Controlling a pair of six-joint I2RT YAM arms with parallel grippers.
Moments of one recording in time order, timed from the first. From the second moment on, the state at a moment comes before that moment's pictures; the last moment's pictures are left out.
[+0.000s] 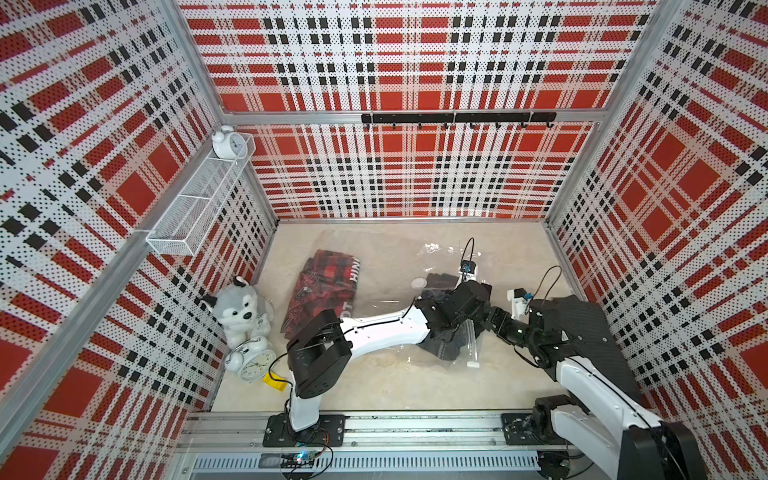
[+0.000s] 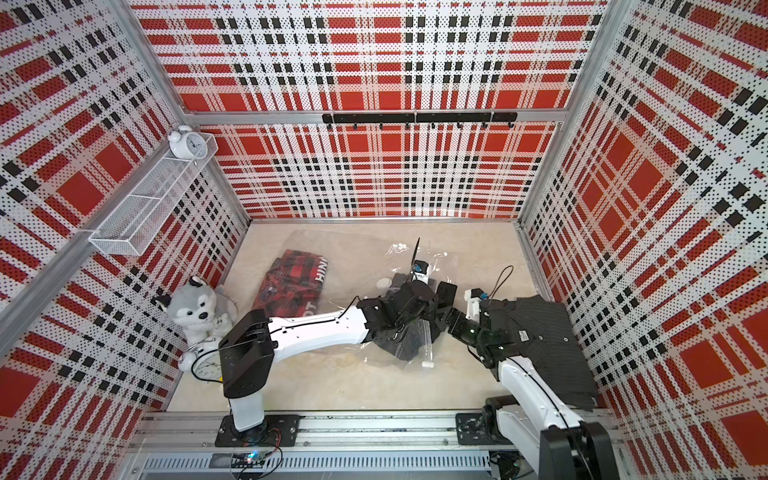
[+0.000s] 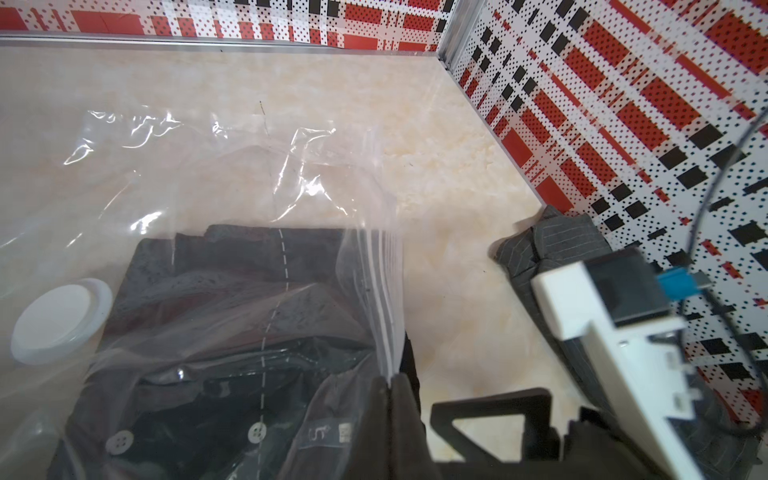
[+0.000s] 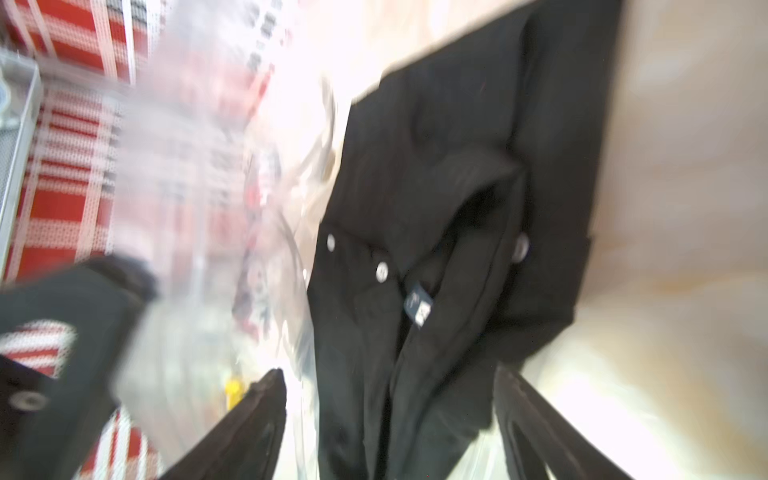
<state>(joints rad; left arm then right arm) -1.11 1.89 1.42 -0.12 -0.38 -0.60 0.09 0.92 0.34 -0.04 -0.51 0.70</state>
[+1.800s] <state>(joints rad) -1.14 1.84 1.39 -0.08 -0.36 -0.60 0.25 1.73 0.49 0.68 -0.68 0.96</state>
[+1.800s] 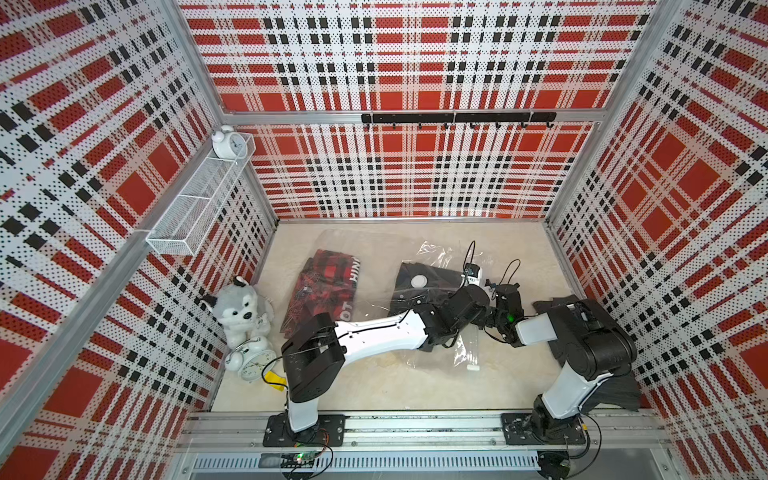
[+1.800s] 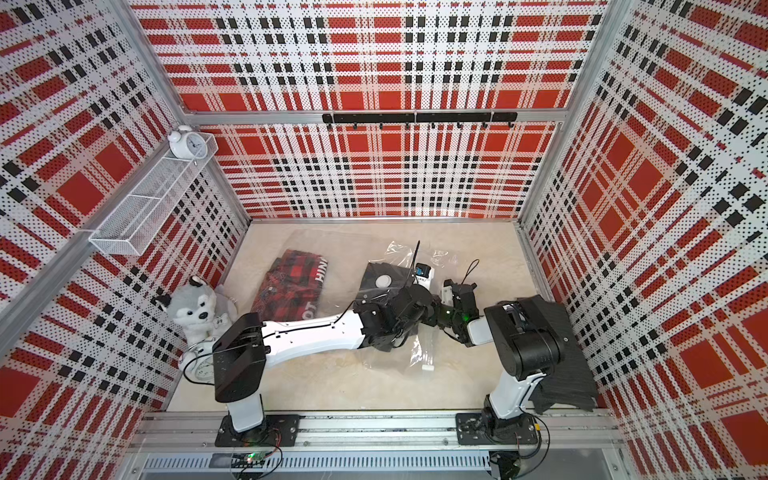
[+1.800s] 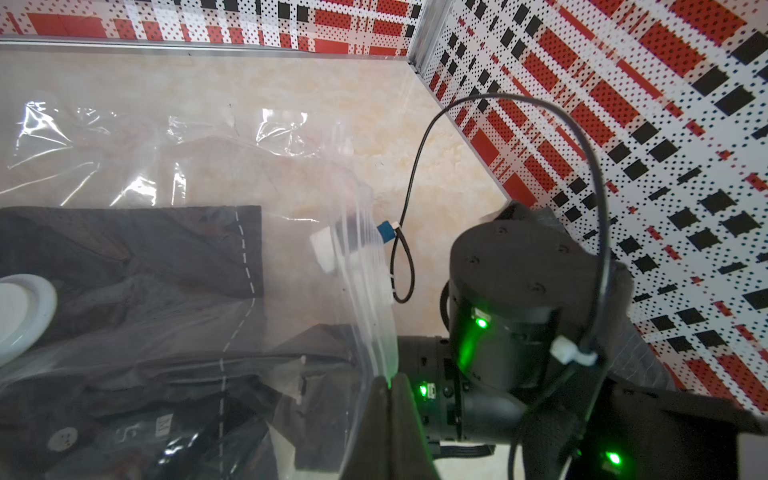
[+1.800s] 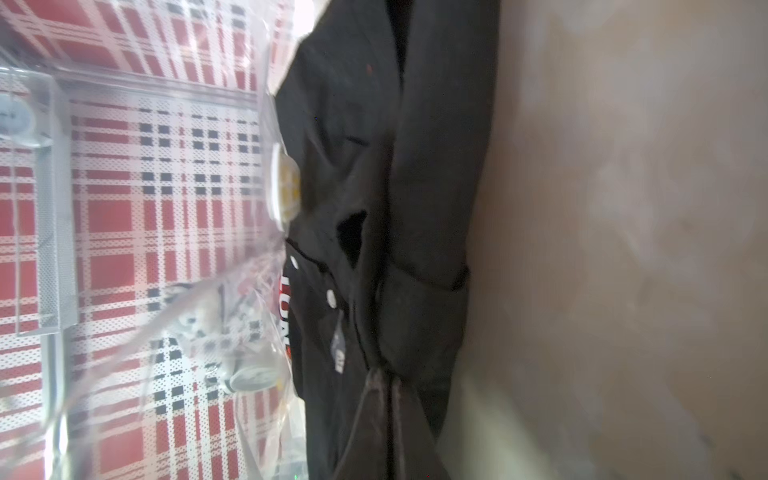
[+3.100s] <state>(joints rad) -1.19 1.78 1.42 -0.07 -0.53 -0.53 0.43 1.77 0.65 0.54 -0.48 0.96</state>
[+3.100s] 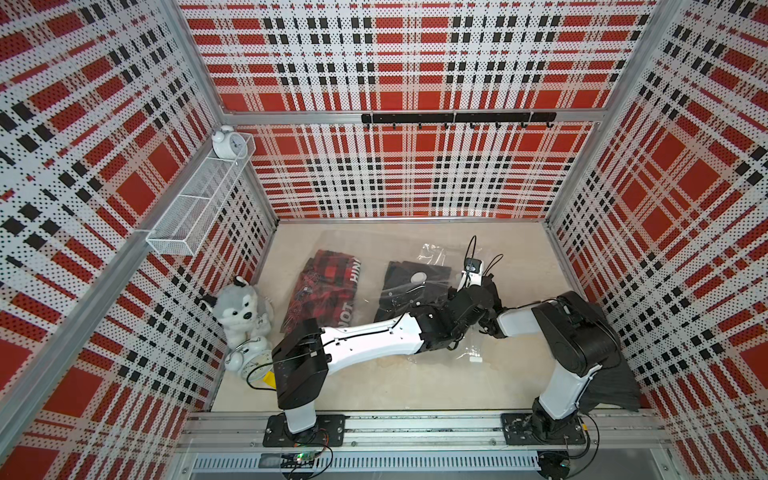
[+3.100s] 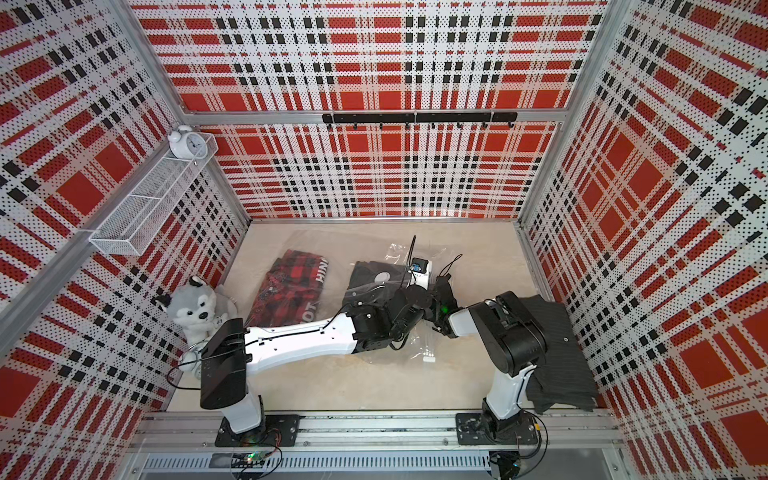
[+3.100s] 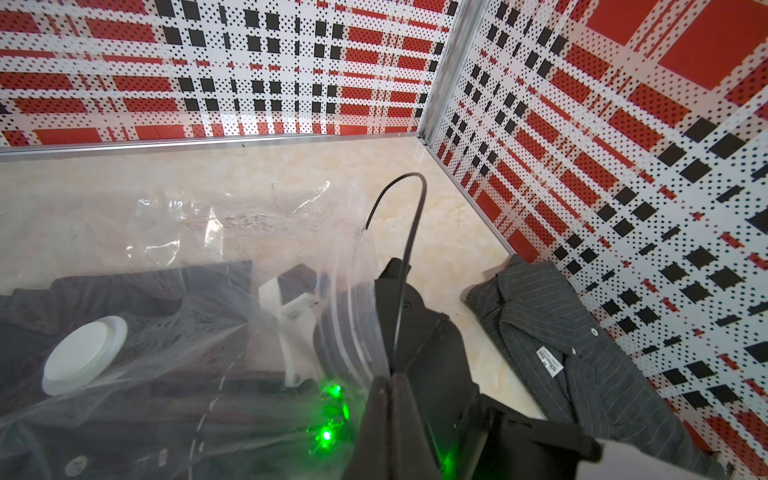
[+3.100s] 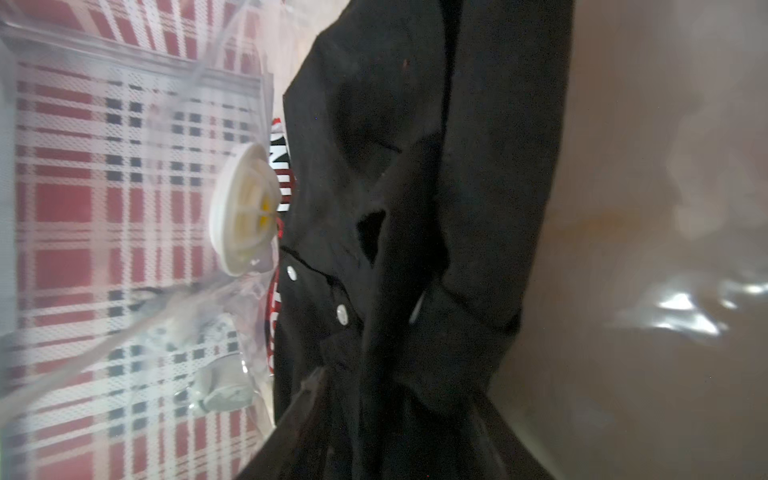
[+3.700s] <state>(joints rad) -1.19 1.78 1.42 -0.07 -0.51 -0.53 0.46 1.94 0.78 0.58 -0.48 0.97</state>
